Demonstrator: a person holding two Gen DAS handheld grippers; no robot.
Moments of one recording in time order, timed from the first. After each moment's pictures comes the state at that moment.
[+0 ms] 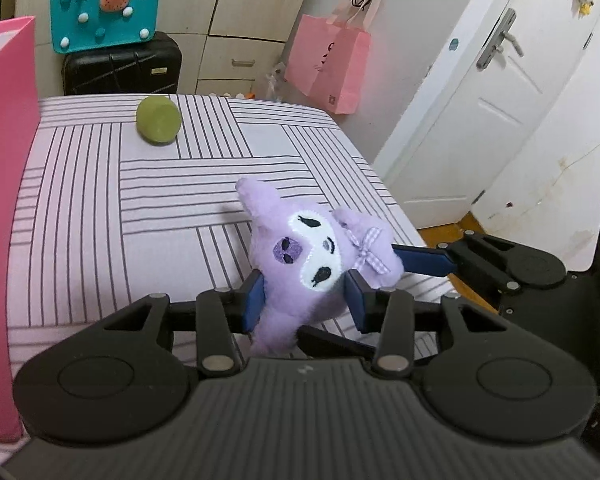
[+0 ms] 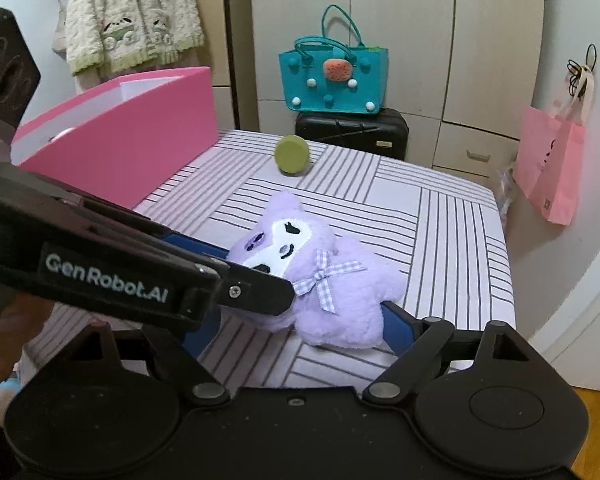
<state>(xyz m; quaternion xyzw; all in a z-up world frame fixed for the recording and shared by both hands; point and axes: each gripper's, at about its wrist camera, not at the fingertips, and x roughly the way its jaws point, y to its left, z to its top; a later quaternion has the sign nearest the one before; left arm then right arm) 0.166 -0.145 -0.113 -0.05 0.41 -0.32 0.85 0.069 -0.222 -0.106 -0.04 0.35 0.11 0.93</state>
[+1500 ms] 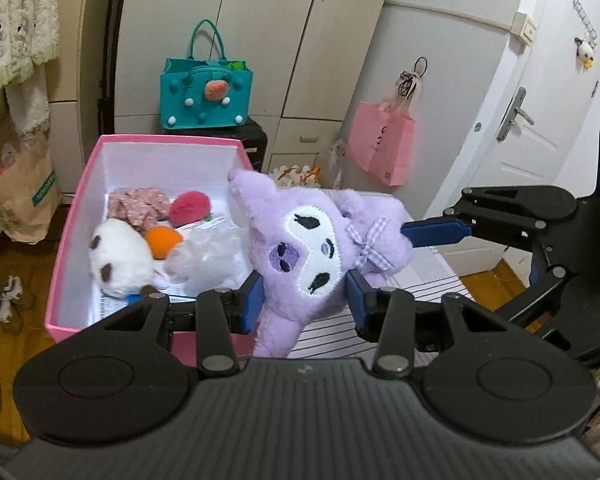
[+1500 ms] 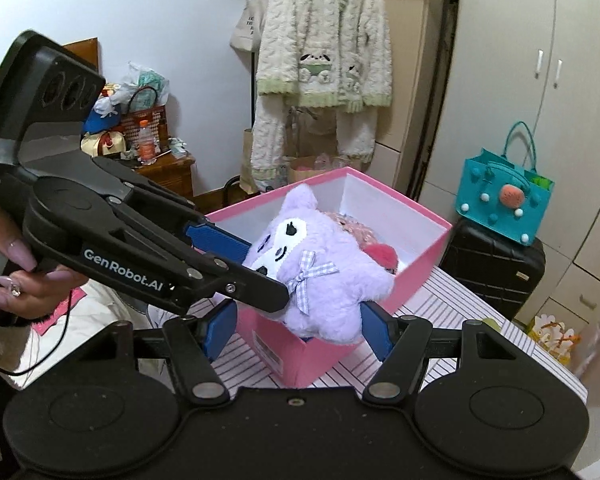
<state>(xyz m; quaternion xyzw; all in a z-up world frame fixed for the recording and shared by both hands) 0.087 0.056 0.009 -0.06 0.32 -0.26 0.91 0.044 -0.052 0.037 -0.15 0.29 0.32 0.89</state>
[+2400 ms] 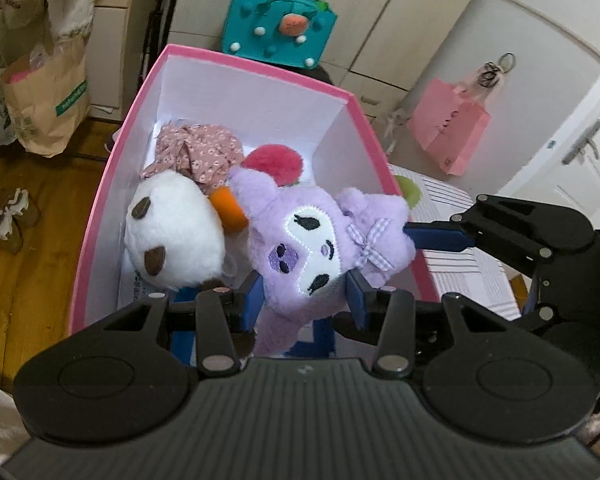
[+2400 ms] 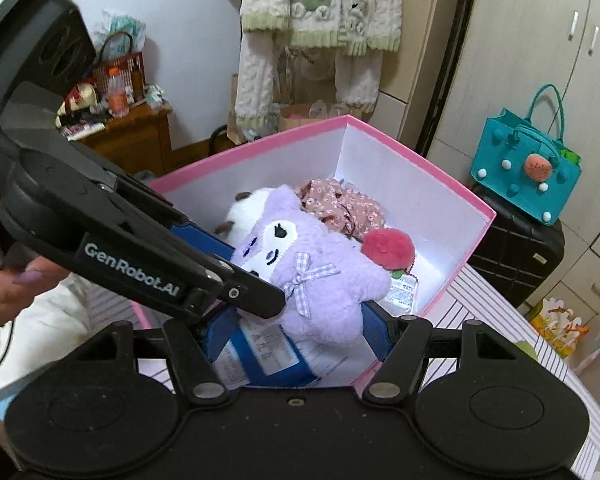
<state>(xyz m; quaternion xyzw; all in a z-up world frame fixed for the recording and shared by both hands) 0.194 0.104 -0.051 -0.13 0.43 -0.20 0.87 0.156 0.011 -0.022 -0.19 0.37 0.30 0.86</state>
